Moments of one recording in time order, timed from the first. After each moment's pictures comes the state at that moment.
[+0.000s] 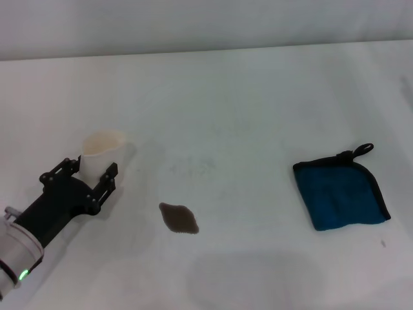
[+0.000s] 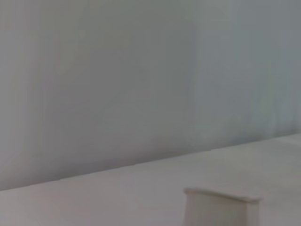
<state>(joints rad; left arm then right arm) -0.40 -2.09 2.84 0.12 -0.83 1.13 -0.35 0.29 1.99 -0.68 -0.32 2.27 1.22 -2.54</state>
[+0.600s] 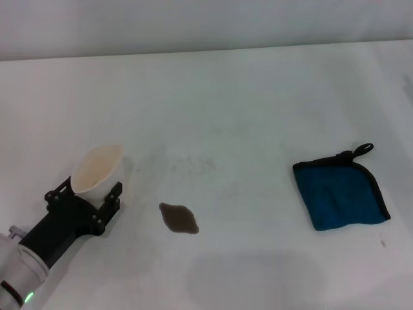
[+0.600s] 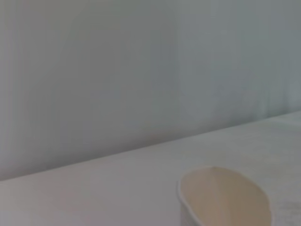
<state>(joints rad) -0.34 -2.09 2.85 0.19 -0.82 1.10 -0.21 0.30 1.98 -0.67 -0.32 2.27 1.17 -2.54</state>
